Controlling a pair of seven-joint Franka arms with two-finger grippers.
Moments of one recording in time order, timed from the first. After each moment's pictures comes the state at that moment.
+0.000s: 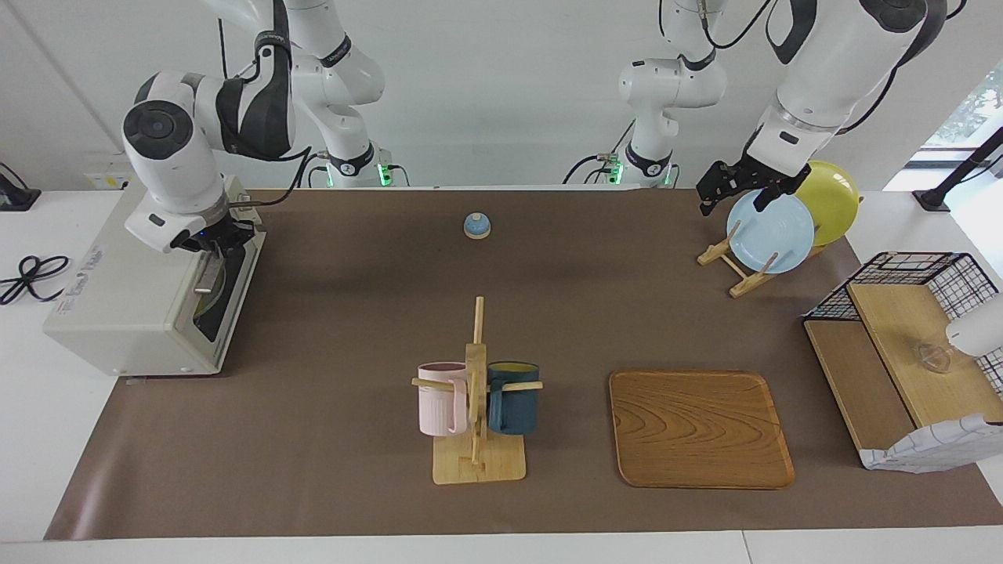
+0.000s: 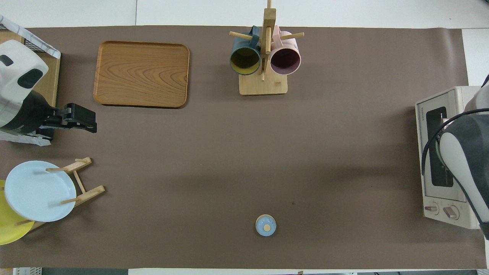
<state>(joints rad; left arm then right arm) -0.14 -0.02 -0.05 -1.60 -0.05 1.50 -0.21 -0.02 0.01 -0.04 -1.85 -0.30 1.65 -0.25</state>
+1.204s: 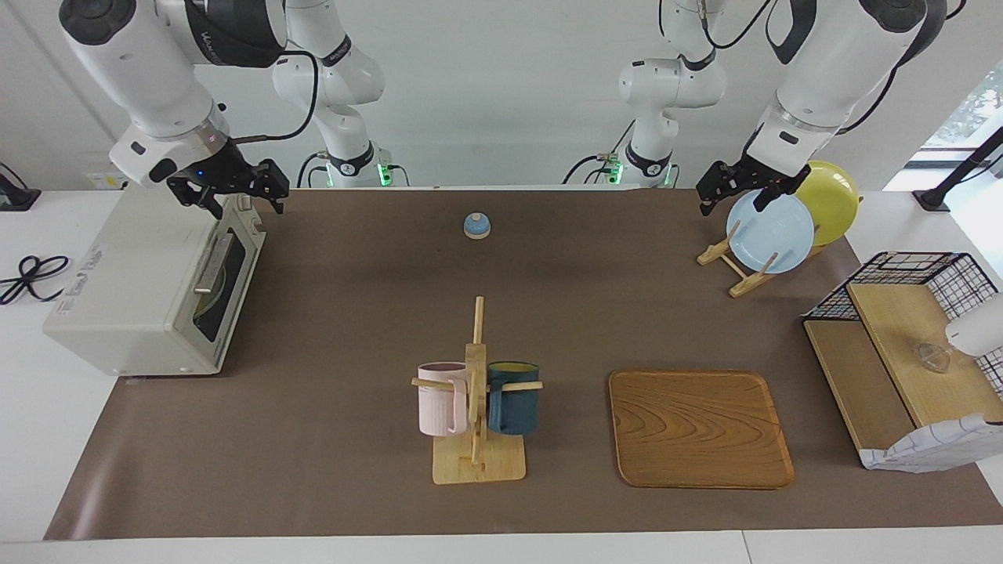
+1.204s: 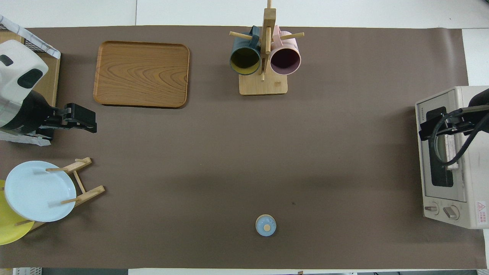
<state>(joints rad) -0.14 -0.02 -0.05 -1.60 -0.05 1.50 -0.21 0.01 0.00 -0.02 -1.62 -0.02 1.46 -0.11</state>
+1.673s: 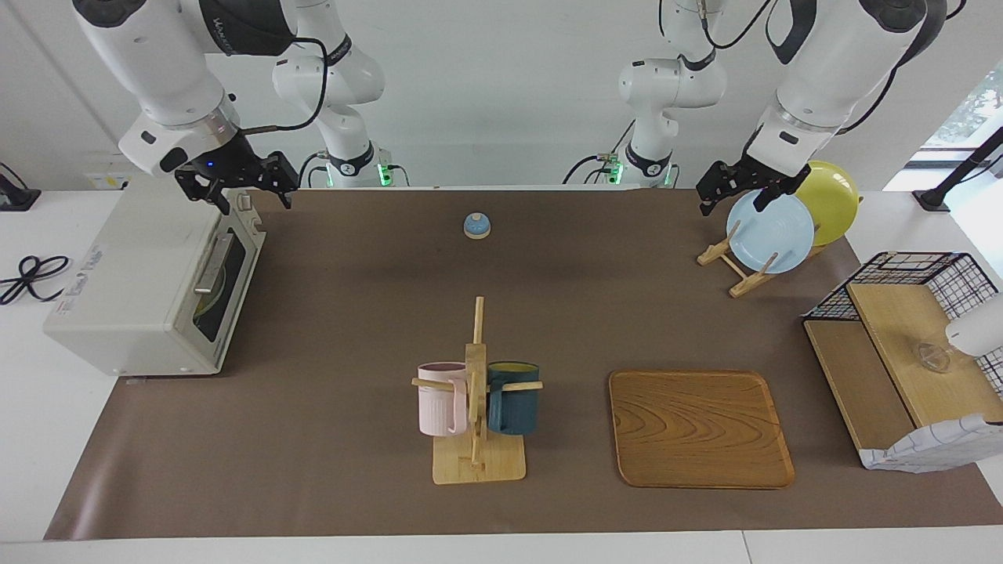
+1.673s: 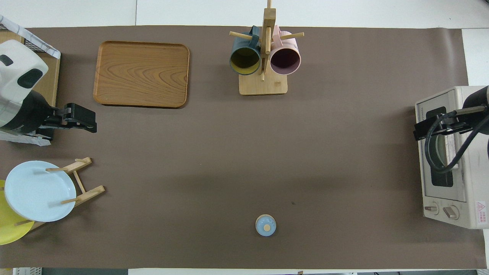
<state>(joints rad) -0.14 -0.02 -0.05 -1.60 -0.05 1.50 -0.21 0.05 -0.02 -0.02 -1.61 -0.02 1.46 -0.10</state>
